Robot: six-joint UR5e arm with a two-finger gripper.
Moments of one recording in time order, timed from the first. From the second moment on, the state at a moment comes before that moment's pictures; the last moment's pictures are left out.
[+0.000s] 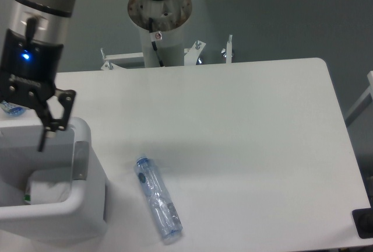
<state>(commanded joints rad) 2.16 -1.90 -1.33 -0.83 1.19 -0.08</state>
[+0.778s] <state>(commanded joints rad) 2.28 -2.16 -1.34 -0.84 1.49 -0.02</state>
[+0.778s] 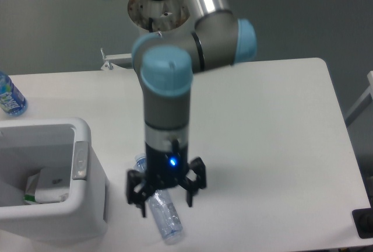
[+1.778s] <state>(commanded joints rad) 2.22 -2.31 -1.37 -0.84 1.52 -0.02</state>
